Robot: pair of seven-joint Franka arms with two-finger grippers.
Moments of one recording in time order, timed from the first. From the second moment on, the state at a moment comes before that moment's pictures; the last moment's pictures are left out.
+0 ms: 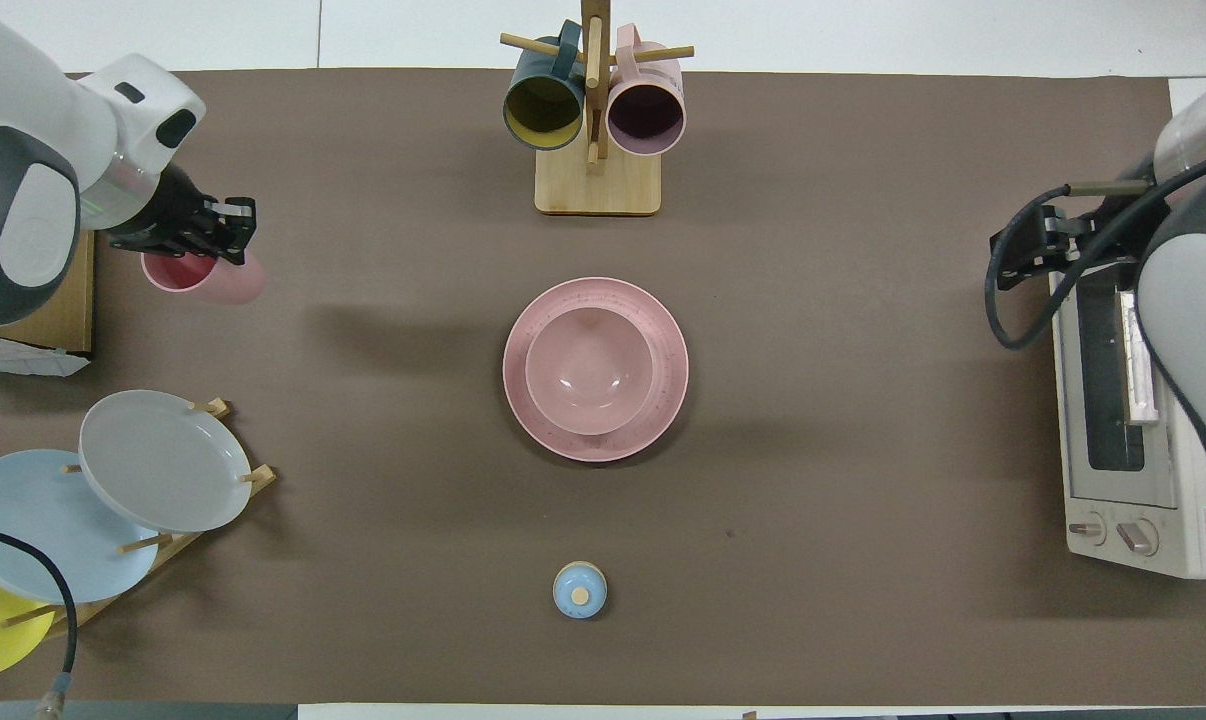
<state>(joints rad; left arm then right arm) -0.11 0.28 -0.14 -1.46 0.01 1.69 -0.33 0.10 0.15 -0.02 -1.39 -0.05 1.42 0.09</state>
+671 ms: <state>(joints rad) -0.58 0.42 -0.14 -1.29 -0.01 1.72 -0.86 0.04 0.01 -0.03 -1.63 -0.05 1.52 -0.01</state>
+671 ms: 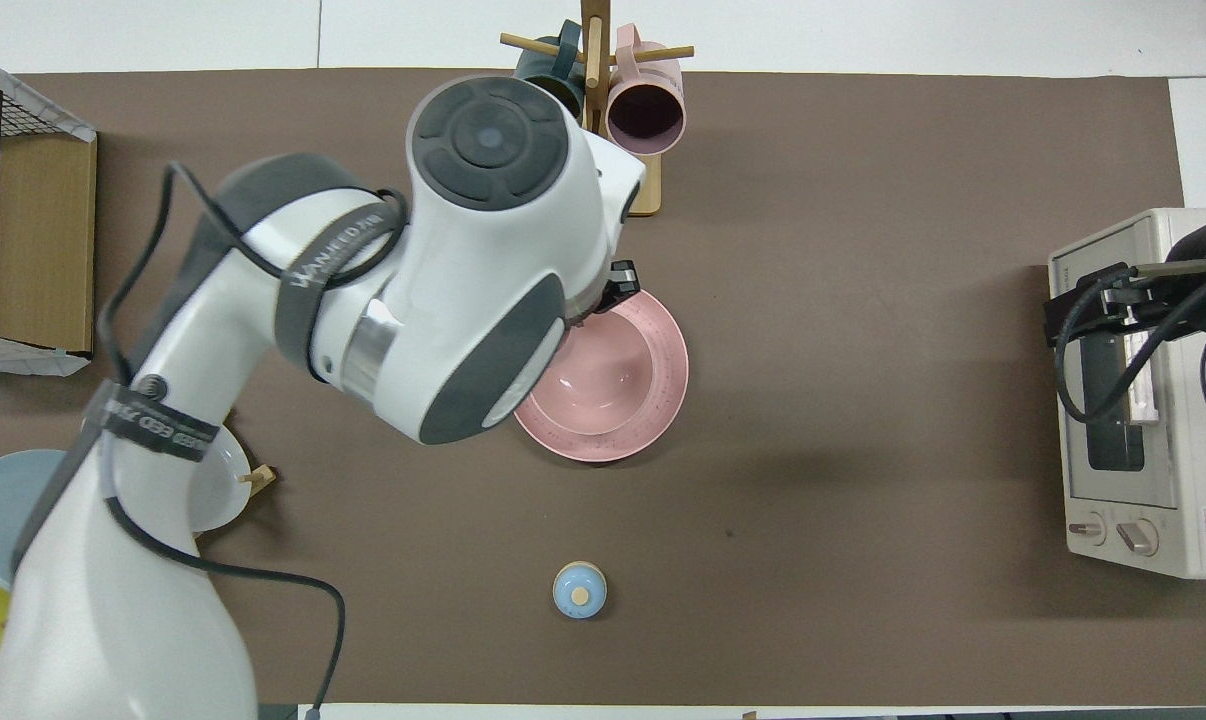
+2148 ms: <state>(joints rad) -0.65 0.50 -0.14 -1.48 0.02 1.96 -0.96 0.00 0.00 -0.03 -1.68 -0.05 1.57 -0.02</state>
